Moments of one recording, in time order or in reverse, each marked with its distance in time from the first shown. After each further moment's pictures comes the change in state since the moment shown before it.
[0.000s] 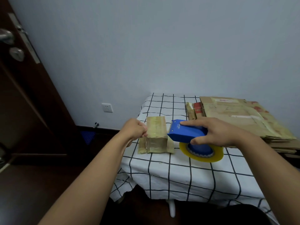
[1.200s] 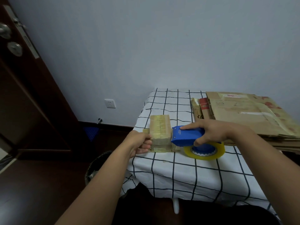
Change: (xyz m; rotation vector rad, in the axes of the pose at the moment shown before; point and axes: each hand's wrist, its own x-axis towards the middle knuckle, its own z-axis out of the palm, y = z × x) left_hand -0.001 -0.035 0.018 -0.296 -0.073 -0.318; right_hand 0.047 0.028 0.019 0.132 -0.277 0.111
